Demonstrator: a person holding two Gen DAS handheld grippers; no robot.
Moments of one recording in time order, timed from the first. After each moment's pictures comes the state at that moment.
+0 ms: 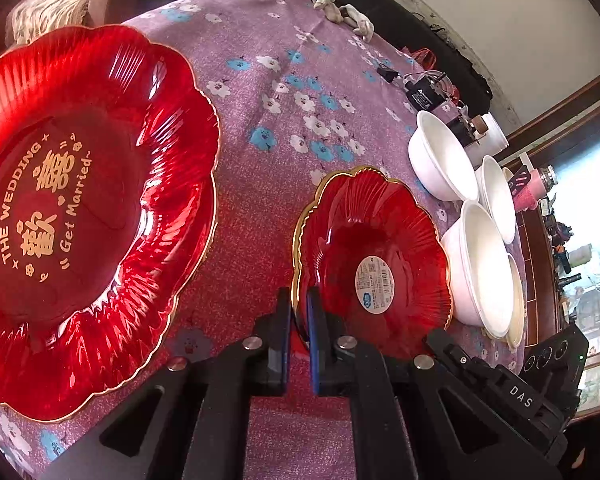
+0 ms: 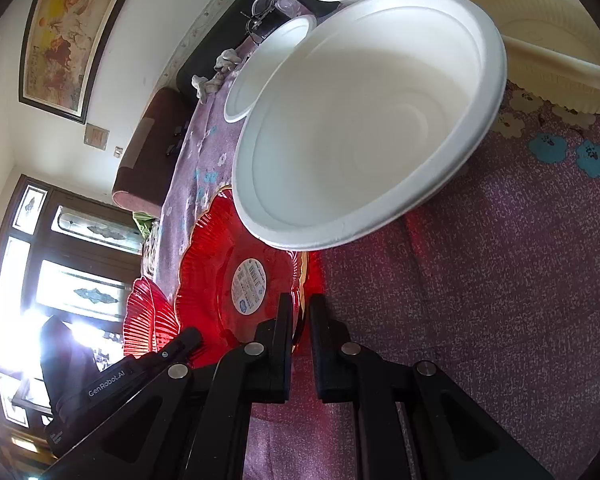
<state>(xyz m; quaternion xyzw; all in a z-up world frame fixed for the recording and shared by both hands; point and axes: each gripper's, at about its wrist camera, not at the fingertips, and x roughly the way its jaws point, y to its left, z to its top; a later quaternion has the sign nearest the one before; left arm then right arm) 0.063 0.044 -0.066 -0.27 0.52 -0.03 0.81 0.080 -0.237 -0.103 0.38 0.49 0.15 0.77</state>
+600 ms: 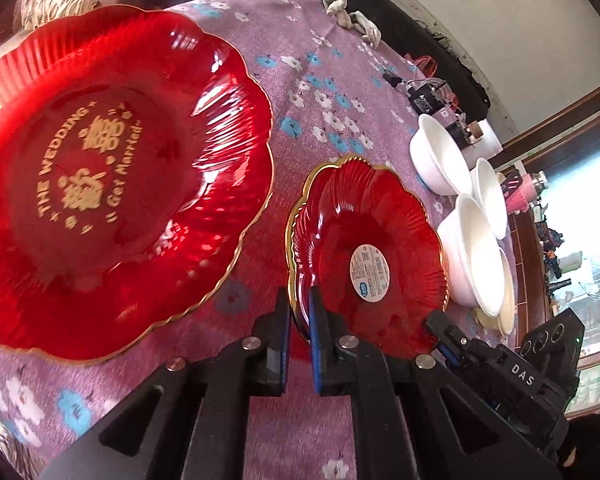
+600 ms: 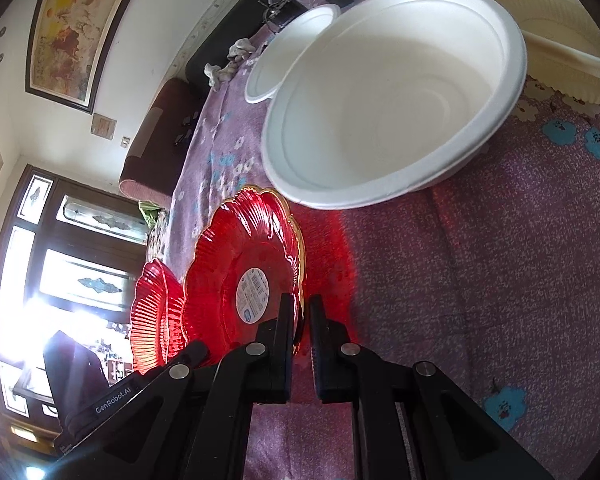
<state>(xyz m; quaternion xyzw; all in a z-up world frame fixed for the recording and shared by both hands) 0.029 0.064 -0.061 -0.29 0.51 -0.04 0.81 0.075 -0.217 -0.093 0.37 0.50 0.17 0.77</state>
